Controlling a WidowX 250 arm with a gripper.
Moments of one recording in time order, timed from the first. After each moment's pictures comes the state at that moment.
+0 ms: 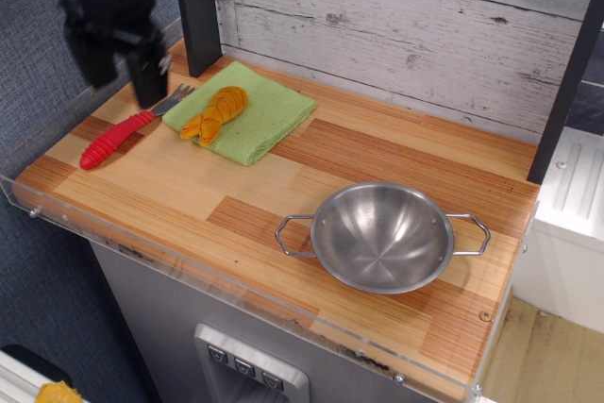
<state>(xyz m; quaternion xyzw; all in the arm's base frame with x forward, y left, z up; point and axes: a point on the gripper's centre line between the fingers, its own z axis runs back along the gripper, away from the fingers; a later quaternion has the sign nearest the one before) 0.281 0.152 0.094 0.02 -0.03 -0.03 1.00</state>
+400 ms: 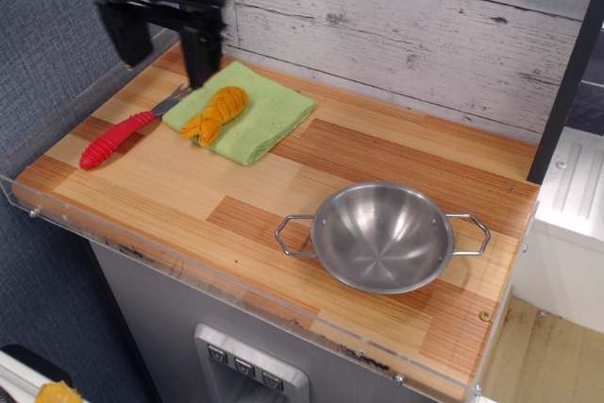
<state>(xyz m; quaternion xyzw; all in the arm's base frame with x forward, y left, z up) 0.279 0.093 0.125 0.04 -0.06 0.00 1.00</state>
